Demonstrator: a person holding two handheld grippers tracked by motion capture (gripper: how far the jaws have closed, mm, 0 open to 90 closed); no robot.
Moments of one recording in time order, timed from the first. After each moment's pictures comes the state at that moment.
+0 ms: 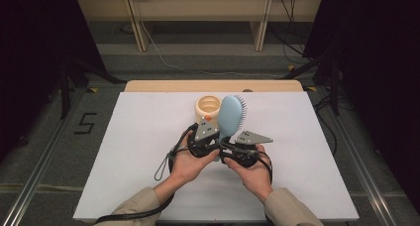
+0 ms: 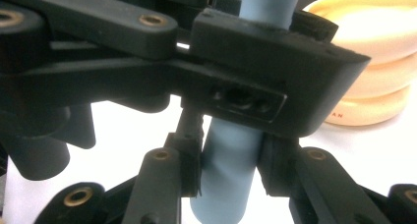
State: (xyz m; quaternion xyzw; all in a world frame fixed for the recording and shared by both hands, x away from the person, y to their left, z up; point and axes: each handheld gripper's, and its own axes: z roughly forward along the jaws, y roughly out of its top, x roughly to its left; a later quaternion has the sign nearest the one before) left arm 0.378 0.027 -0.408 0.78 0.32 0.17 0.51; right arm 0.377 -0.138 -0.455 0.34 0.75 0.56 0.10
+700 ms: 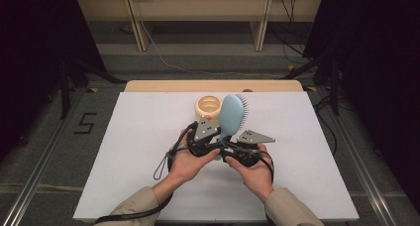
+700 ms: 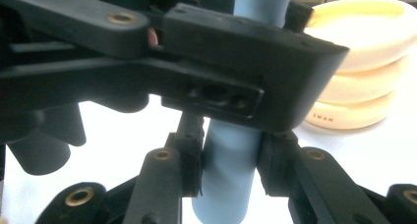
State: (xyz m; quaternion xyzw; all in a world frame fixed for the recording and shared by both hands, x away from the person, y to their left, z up) left arm 0.379 0.029 -0.402 0.78 0.31 0.19 0.52; right arm 0.377 -0.142 -0.451 0.34 0.75 0.56 0.11
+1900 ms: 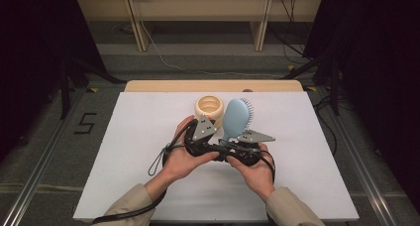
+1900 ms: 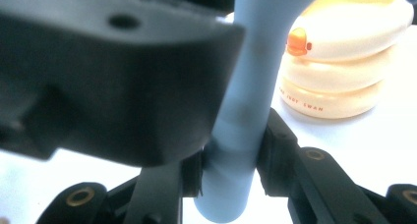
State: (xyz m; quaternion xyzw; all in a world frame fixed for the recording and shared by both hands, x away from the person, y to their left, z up) left arm 0.377 0.033 -0.391 0.80 0.26 0.20 0.51; right arm 0.379 -0.145 -0.452 0.35 0.76 0.54 0.11
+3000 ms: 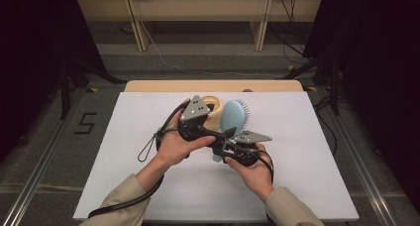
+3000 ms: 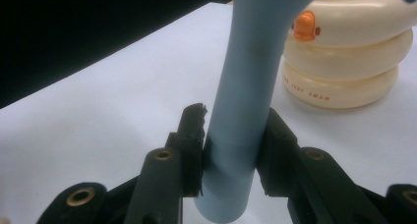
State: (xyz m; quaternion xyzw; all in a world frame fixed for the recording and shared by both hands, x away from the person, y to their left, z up) left arm 0.385 0.038 -0.334 0.76 0.26 0.16 0.57; right arm 0.380 -0.141 -0.456 0.35 0.77 0.53 0.10
